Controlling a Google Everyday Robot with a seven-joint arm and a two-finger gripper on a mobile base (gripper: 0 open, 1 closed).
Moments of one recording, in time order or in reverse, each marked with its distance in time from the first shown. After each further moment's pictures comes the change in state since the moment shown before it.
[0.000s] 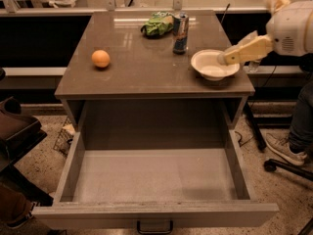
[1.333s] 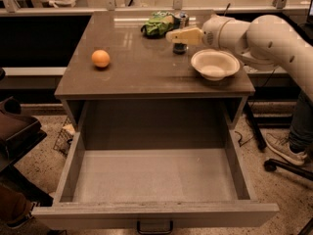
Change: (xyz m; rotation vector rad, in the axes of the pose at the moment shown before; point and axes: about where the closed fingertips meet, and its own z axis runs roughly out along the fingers) arm 0.023 -0.040 0.203 0.066 -0.161 0.406
